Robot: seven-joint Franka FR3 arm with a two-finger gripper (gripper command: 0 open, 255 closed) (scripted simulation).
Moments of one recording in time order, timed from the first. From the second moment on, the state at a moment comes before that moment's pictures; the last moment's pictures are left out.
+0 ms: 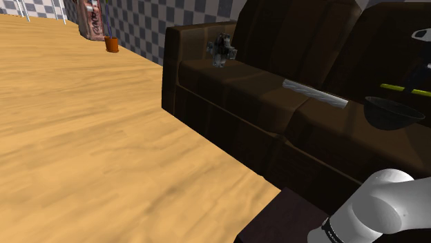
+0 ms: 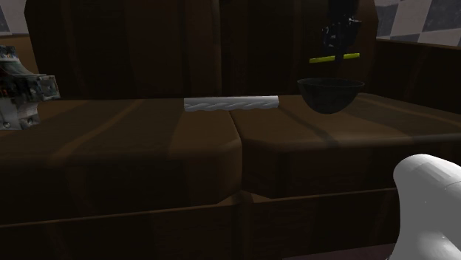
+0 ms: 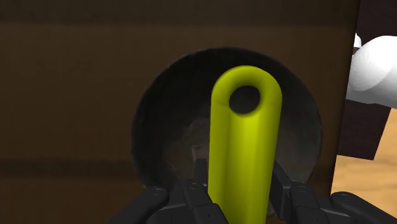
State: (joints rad) arm -0.14 -0.69 -0.62 -1.73 -0.40 1.16 -0.95
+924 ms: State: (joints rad) arm -0.17 -0.78 -0.63 -1.93 -0.43 1.27 -0.92
